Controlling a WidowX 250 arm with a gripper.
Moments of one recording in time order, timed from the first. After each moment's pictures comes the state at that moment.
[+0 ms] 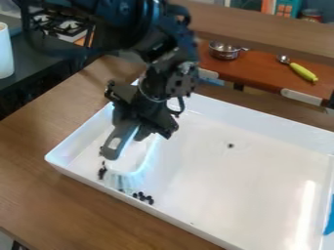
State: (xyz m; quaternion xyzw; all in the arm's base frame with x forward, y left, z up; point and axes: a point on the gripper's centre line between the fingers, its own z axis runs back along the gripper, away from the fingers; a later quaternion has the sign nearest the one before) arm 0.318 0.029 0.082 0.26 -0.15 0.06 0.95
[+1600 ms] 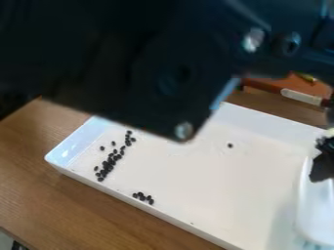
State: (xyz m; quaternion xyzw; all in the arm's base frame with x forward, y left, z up) arm 0.313 -0.230 0.107 0.25 -0.18 0.07 0.95
